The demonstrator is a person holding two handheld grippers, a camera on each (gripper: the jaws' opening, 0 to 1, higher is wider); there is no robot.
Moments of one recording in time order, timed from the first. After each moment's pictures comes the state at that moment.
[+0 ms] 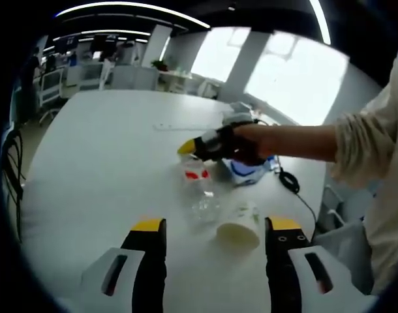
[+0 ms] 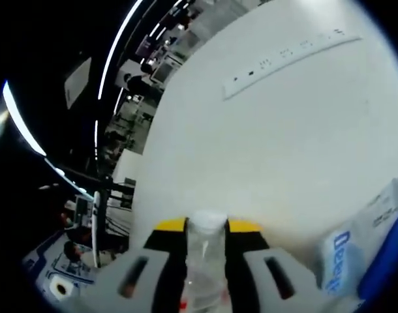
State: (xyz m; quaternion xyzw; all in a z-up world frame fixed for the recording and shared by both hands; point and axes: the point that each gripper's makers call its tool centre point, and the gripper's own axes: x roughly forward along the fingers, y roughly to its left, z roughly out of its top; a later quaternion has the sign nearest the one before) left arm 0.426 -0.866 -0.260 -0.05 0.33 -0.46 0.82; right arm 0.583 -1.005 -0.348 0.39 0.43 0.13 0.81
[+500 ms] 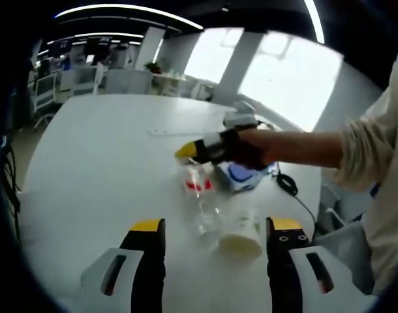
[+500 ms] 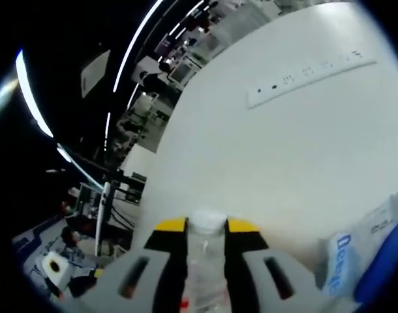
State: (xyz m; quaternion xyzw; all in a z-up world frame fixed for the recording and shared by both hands) left arm 0.448 -0.877 -0.251 -0.04 0.32 -0.48 0.81; right arm 0.579 -0.993 -0.320 0.36 0.39 0.18 0.83
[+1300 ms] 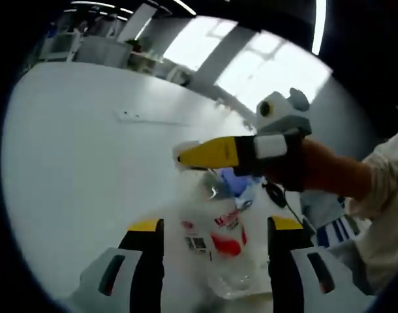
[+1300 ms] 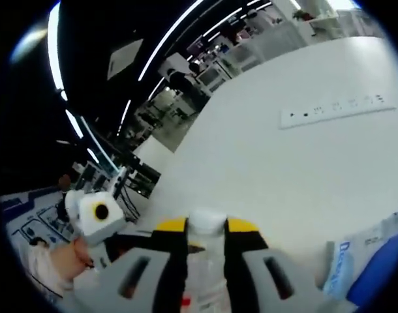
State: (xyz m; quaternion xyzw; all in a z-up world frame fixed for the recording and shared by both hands) left arm 0.511 -0.971 -0.311 -0.12 0.38 -0.58 0.71; right arm 0.565 -0.980 -0.287 0.28 0.35 0.24 0.86
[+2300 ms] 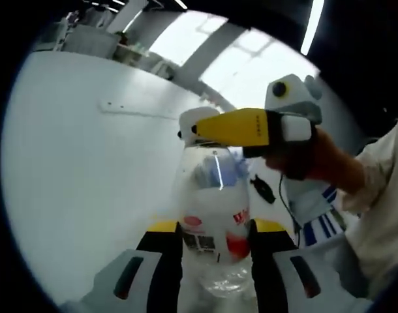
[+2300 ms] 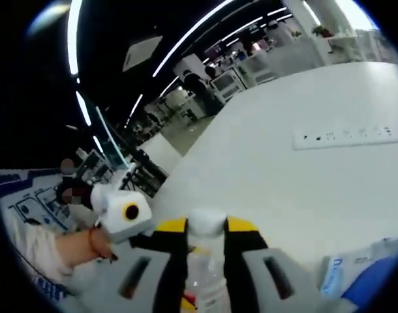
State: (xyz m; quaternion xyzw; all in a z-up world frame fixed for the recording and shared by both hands) left arm 0.505 -0.977 -0.311 -0.12 0.37 -0.62 0.68; right arm 0.564 -0.969 -0.254 0.22 0.31 0.28 0.88
